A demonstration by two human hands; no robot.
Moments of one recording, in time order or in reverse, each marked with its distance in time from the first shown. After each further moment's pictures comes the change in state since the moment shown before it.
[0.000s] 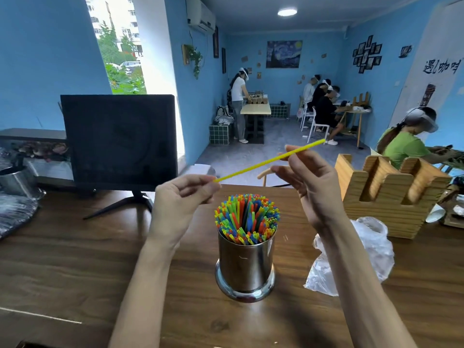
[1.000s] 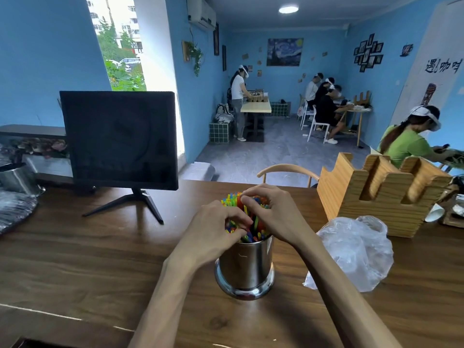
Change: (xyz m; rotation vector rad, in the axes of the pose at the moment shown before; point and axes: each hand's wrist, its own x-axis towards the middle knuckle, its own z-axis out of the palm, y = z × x) left_hand -0.021 -0.030 0.023 0.838 -0.392 0.100; right_hand -0.018 0.051 0.011 -1.086 -0.252 0.006
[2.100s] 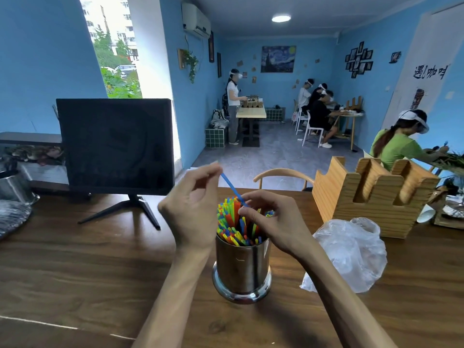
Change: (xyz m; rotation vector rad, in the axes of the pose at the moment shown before) left_hand 0.014 0.040 -0.012 -0.363 1.044 0.241; right_hand -0.023 -0.021 -0.015 0.232 0.018 -0.068
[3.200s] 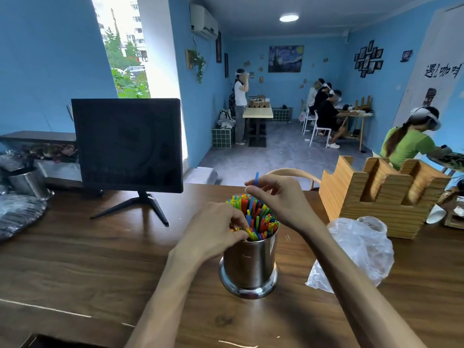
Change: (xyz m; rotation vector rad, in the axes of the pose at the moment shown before) left_hand -0.005 -0.020 -0.026 0.535 -1.132 -0.137; right_hand 0.034 0.014 -0.004 -0.101 0.047 -0.013
